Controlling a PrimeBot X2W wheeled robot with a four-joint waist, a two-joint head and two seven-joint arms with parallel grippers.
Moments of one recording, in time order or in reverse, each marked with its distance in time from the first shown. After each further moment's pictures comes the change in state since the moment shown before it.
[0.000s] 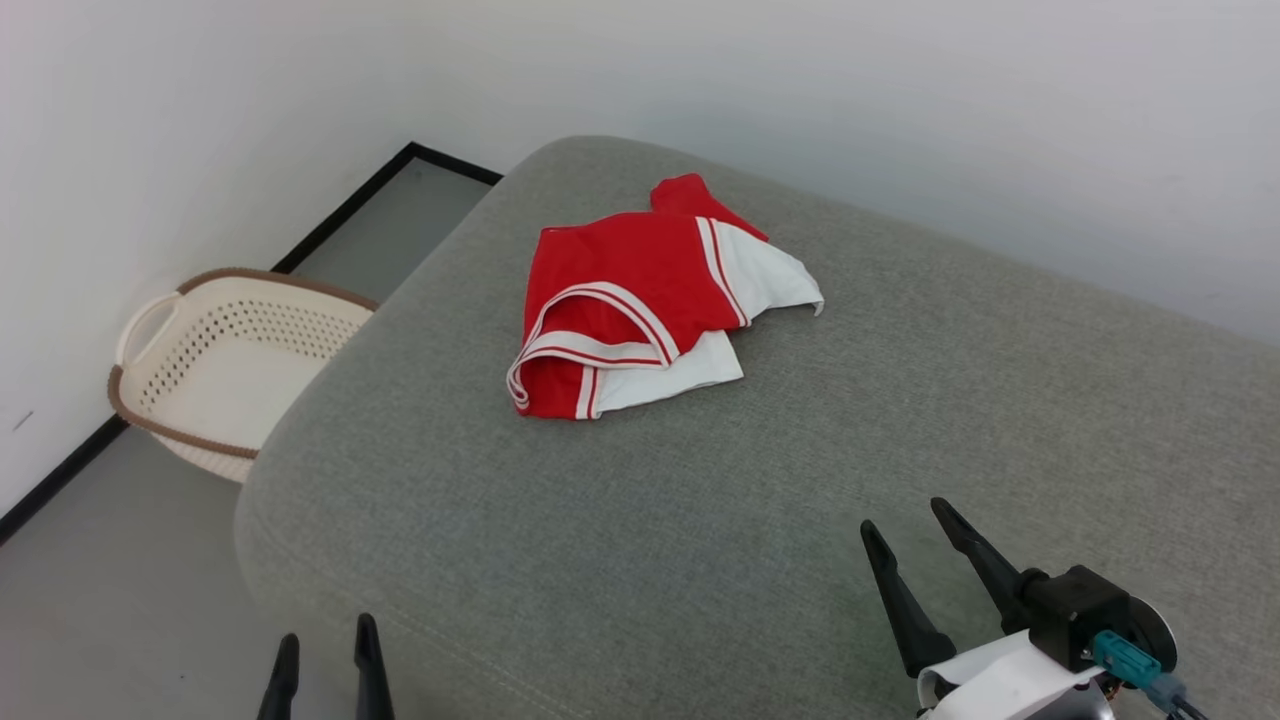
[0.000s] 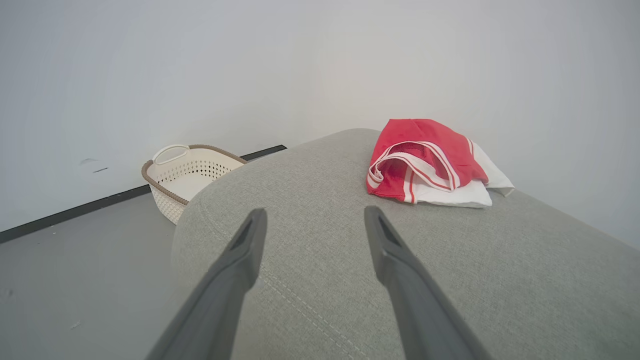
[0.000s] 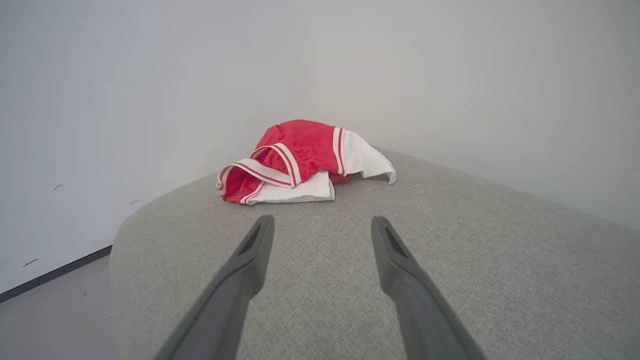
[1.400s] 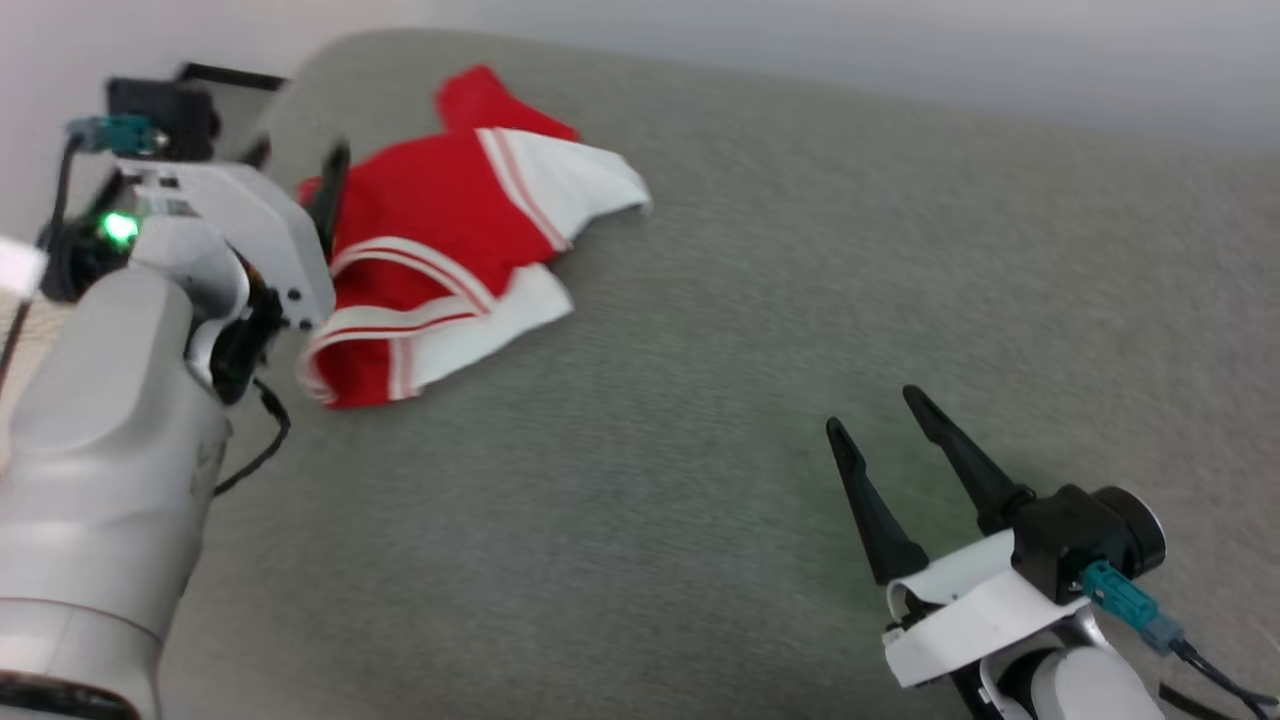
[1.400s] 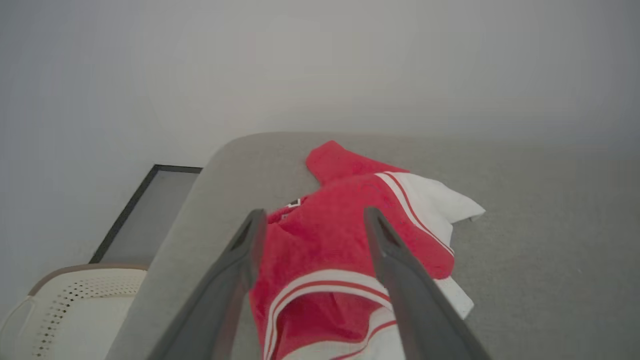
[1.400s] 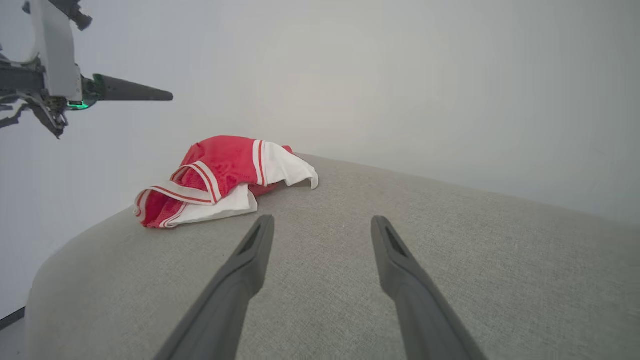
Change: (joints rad) left arm -1.228 0.347 -0.438 0.892 -0.269 -0.157 0.317; right arm -0.121 0.031 0.030 -0.098 -0.059 0.000 0.008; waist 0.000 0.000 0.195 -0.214
